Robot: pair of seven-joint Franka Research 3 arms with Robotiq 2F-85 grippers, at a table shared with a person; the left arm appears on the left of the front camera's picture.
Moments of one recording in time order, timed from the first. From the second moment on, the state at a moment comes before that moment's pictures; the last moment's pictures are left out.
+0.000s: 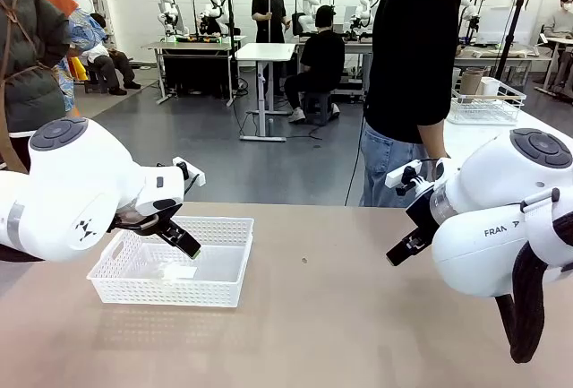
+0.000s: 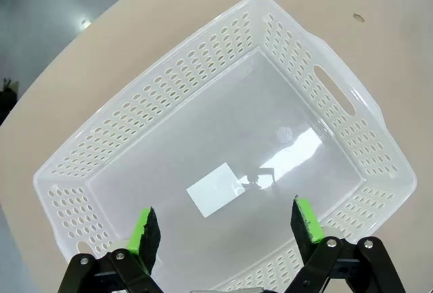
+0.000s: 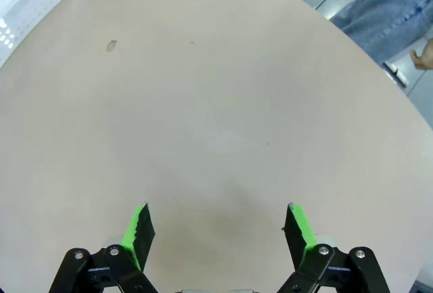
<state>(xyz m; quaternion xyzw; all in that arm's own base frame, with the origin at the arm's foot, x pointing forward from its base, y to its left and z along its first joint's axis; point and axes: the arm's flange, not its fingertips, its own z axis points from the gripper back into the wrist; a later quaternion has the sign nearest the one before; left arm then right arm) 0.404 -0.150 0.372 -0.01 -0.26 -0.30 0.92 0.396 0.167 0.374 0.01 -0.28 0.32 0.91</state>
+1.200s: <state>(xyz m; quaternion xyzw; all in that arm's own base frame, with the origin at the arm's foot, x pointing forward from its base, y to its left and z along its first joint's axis) 0.397 -0.151 0.424 -0.01 -0.31 -0.30 0.90 0.376 0.161 0.442 -0.06 -0.31 0.35 0.88</state>
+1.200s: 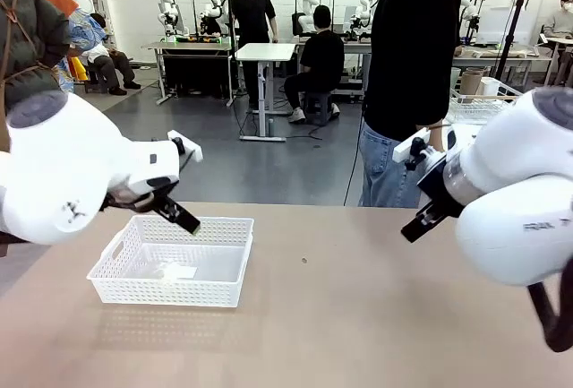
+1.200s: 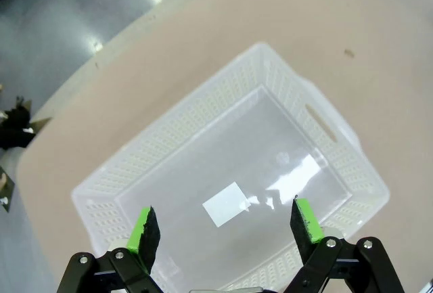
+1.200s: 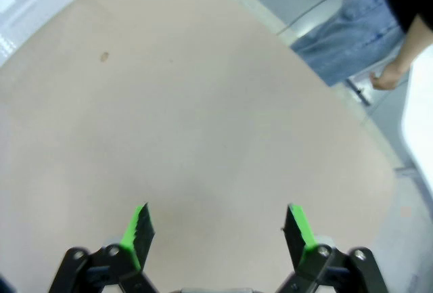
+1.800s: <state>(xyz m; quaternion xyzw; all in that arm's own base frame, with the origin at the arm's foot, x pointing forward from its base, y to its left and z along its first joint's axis) 0.319 -0.137 0.525 0.09 -0.28 -0.37 0.88 0.296 0.169 0.484 -0.18 -0.19 0.40 0.88</state>
